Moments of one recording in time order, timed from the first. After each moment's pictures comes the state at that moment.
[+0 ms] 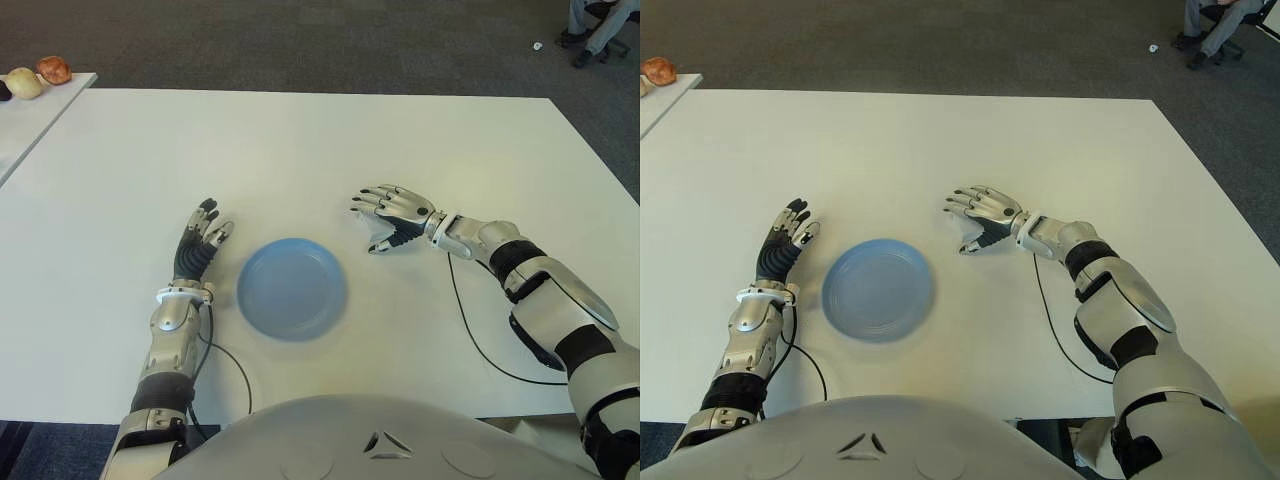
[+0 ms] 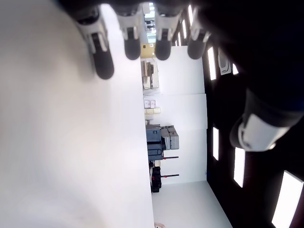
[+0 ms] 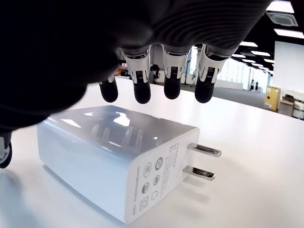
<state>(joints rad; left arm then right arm) 0.09 0.18 0.14 0.45 -0.10 -0.35 -0.12 -0.78 -0.51 0.84 1.12 -1.12 -0.69 -0.59</state>
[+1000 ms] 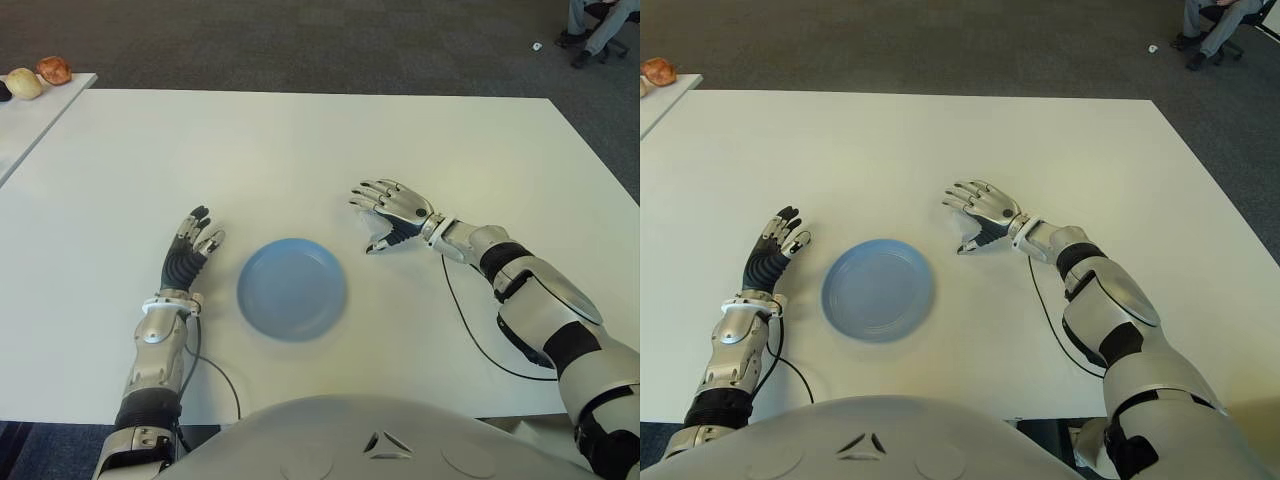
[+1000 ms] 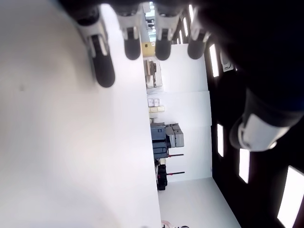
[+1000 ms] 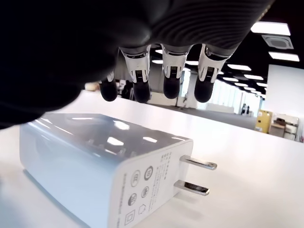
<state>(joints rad) 0.17 0.22 0.15 0.37 -0.12 -0.32 -0.15 -0.79 -0.45 0.90 1.23 -1.12 -0.60 -0.76</state>
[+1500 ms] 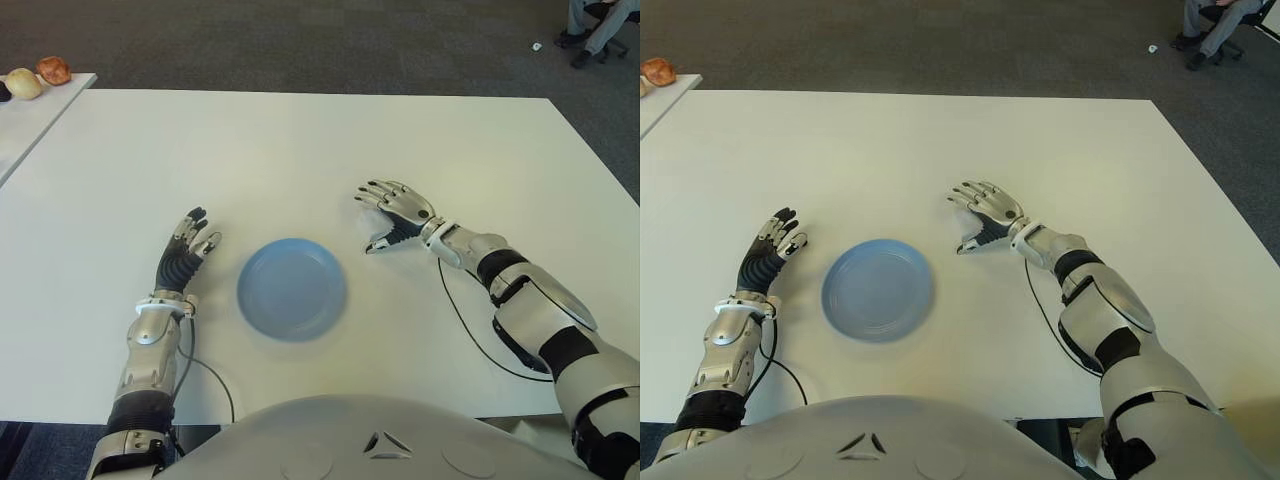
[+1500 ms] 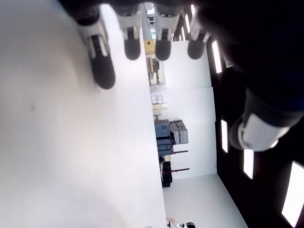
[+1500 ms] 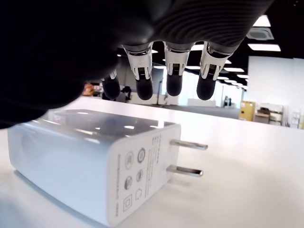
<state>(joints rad) 0.18 0.25 0.15 0.35 -0.13 -0.30 -0.17 -0.76 -0.43 0.84 1.26 -1.01 -0.60 -0.67</state>
